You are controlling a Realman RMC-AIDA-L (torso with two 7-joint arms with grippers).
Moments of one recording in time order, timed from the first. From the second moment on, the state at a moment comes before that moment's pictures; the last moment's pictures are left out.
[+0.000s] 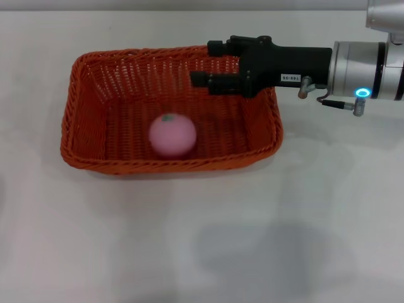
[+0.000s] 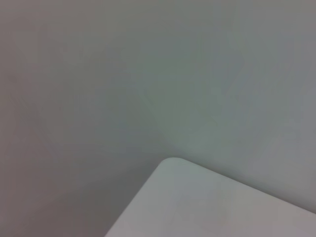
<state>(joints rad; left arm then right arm) -0.24 -2.08 -1.86 -1.33 -0.10 0.60 2.83 0.50 2.01 -1.36 -0.70 1.78 1.23 -1.70</state>
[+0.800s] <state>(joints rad) -0.23 -2.08 -1.86 -1.31 -0.10 0.57 2.83 0.45 2.01 -1.05 -0.61 1.79 0.97 -1.88</state>
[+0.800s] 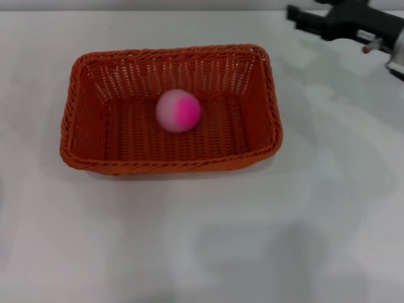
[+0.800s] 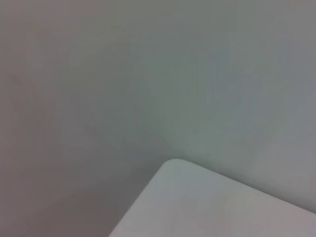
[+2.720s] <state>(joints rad) -0.39 -2.08 -1.86 -0.32 -0.04 -0.78 2.82 0.45 2.01 -0.46 -0.13 2.29 0.74 -2.79</state>
